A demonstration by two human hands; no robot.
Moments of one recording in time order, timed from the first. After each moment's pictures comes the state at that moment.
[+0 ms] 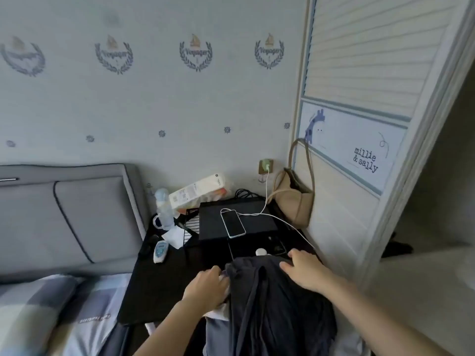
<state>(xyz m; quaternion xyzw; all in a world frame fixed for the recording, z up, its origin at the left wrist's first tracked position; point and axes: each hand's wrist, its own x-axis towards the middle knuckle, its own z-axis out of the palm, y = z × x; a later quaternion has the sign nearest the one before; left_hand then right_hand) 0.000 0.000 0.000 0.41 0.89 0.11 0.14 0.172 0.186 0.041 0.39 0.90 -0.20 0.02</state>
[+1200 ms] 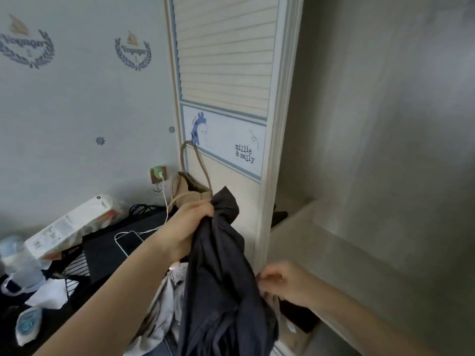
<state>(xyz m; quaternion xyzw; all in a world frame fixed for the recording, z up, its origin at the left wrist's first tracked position) 0.084 0.098 0.182 0.40 0.48 0.53 0.57 0.317 0.114 0.106 0.41 0.77 -0.47 -0.14</state>
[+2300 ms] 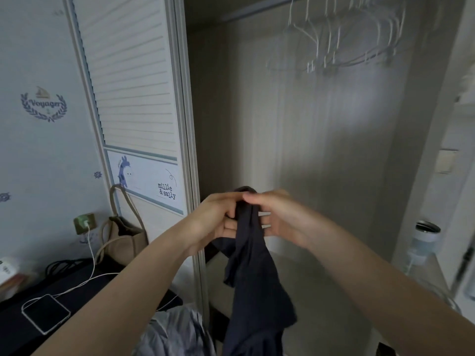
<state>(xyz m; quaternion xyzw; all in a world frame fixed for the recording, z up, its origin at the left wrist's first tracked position) 0.316 0.106 0.279 0.63 0.37 0.40 0.55 0.479 0.112 0.284 0.43 0.57 -0.56 -0.42</state>
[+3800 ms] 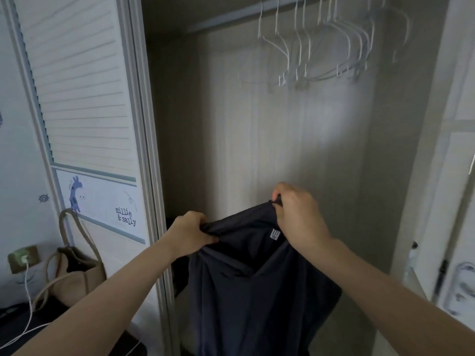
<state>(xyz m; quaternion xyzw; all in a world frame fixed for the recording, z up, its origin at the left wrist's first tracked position) 0.332 0.231 0.257 0.76 0.58 0.24 0.16 0.557 0.169 0.285 0.59 0.69 0.14 -0.40</state>
